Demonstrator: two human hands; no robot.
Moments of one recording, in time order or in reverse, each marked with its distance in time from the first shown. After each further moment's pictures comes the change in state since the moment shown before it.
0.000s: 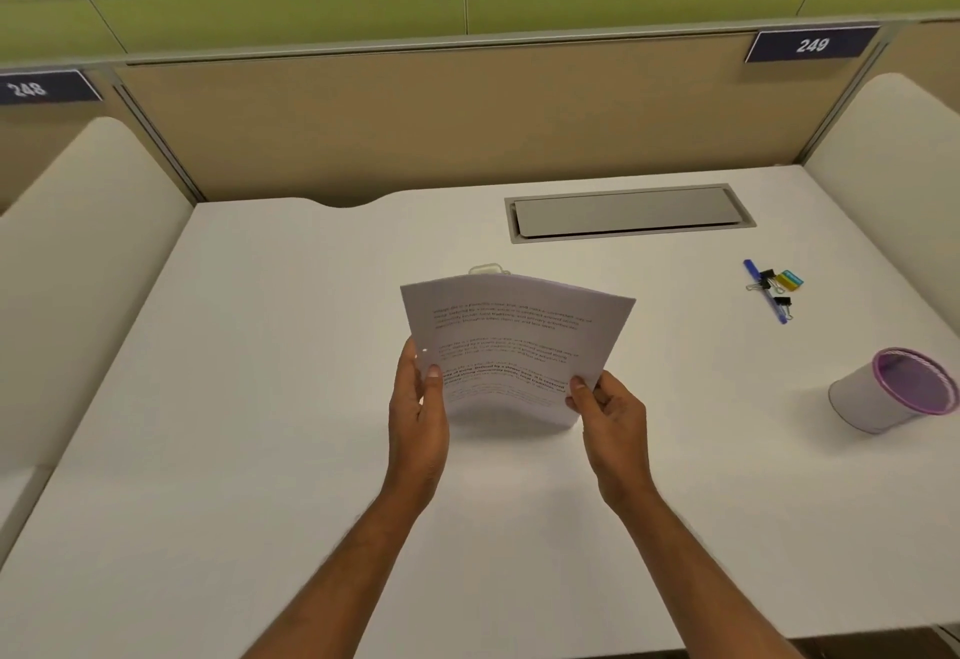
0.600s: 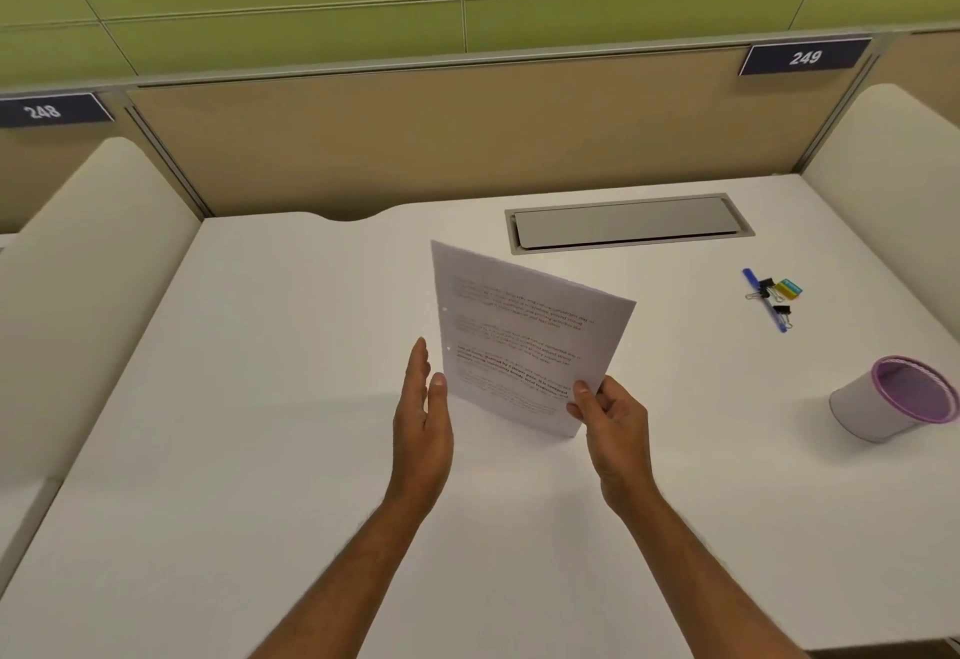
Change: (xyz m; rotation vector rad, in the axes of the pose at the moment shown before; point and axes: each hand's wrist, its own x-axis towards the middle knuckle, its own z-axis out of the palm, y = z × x) left_hand 0.000 0.002 0.002 0.119 -0.011 -0.024; right_hand 0.010 0.002 -0.004 -0.012 0.022 0.045
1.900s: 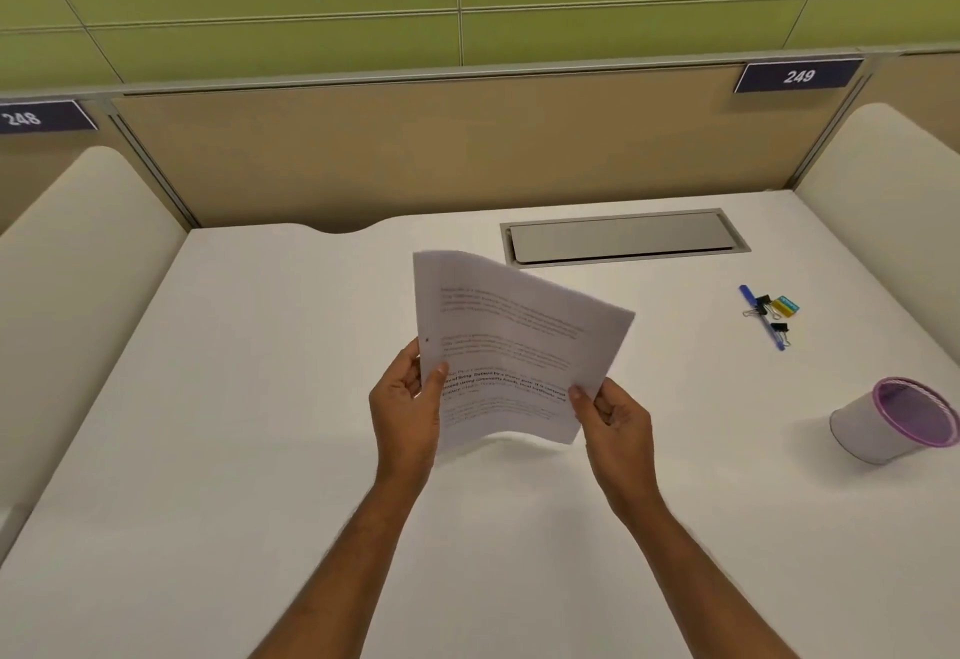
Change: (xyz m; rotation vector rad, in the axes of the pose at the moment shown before) left_hand 0.045 0.011 0.003 -0.260 0.086 0.060; right_hand 0.013 -0.015 0.001 -0.061 -0.018 -0.113
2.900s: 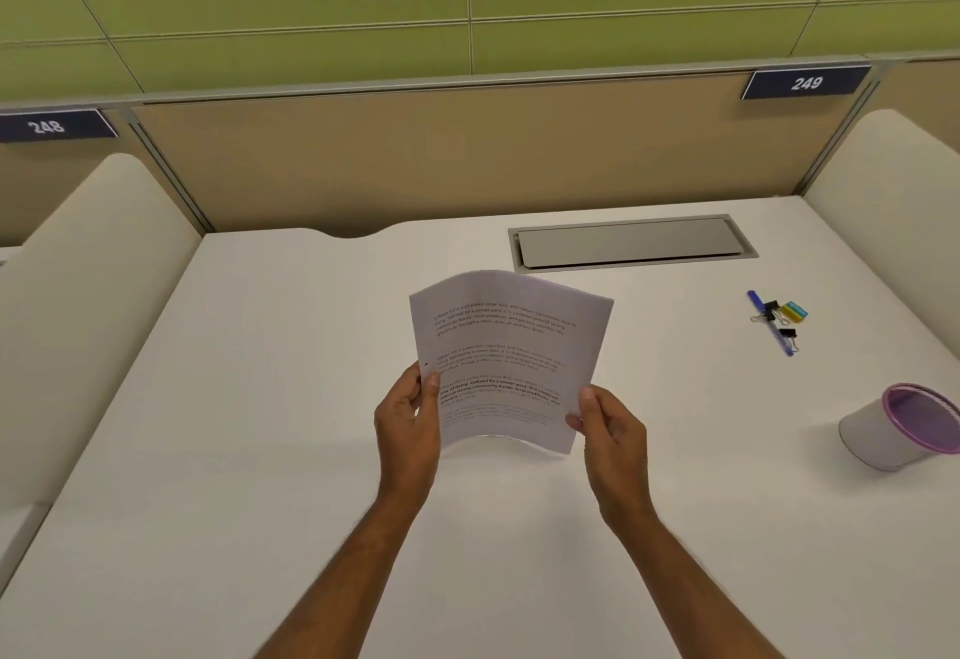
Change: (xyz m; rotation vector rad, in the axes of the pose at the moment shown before) left_hand -0.013 0.002 -0.011 0.108 -0.001 -0.003; right_hand -0.008 0.006 0.014 0.004 0.035 0.032
